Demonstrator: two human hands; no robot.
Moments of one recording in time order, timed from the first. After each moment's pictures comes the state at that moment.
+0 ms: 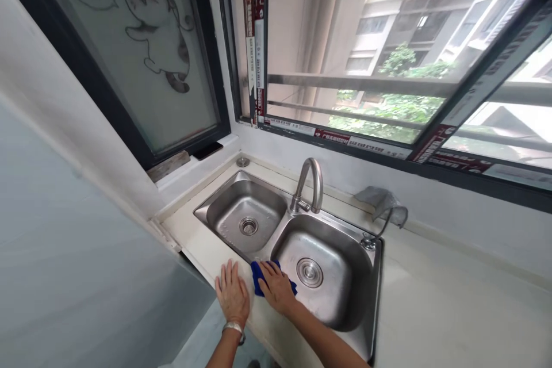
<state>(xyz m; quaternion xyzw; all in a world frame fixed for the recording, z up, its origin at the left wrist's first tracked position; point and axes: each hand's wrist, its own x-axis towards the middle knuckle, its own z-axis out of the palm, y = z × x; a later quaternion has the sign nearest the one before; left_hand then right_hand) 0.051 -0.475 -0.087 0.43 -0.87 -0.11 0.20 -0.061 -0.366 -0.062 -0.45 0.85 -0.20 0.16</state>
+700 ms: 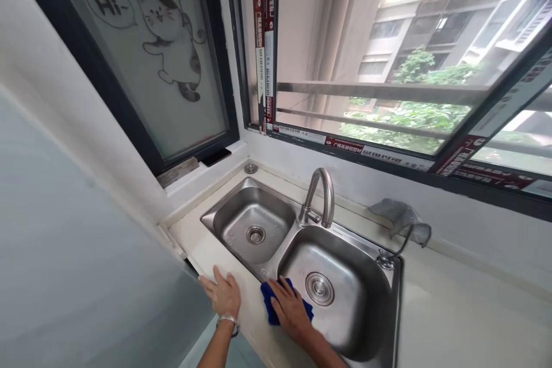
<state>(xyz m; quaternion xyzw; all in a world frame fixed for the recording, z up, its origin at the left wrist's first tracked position) 0.038 -0.523 -0.077 0.64 -0.71 -0.21 0.23 -0.068 -0.344 -0.079 -0.43 0.83 -0.27 0.23</state>
